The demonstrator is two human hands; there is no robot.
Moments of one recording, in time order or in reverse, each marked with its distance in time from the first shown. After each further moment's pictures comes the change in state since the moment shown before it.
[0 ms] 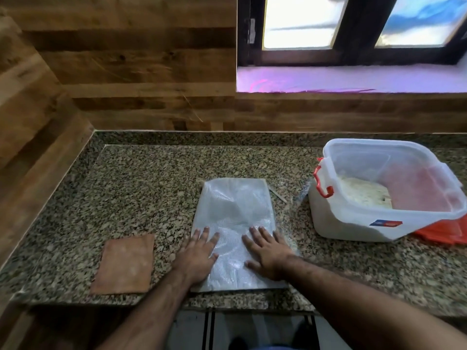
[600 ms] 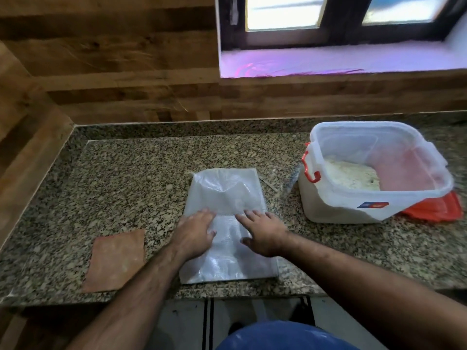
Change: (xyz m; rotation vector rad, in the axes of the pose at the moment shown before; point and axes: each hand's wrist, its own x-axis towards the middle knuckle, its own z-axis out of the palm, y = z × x) left_hand 0.000 0.033 -0.066 -0.121 0.140 0.067; right_hand -0.025 -0.007 -0.060 0.098 0.094 0.017
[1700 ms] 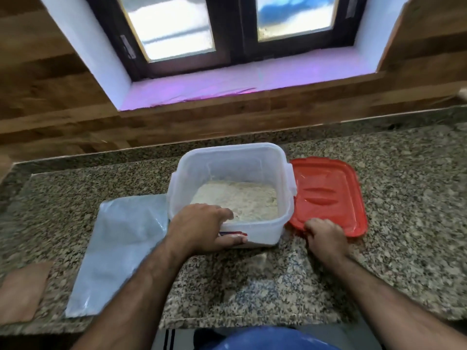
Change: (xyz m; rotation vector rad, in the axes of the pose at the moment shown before) left_hand 0.093 0.394 -0.032 0.427 0.155 0.293; right_hand -0.185 0.444 0.049 0.201 0.579 0.457
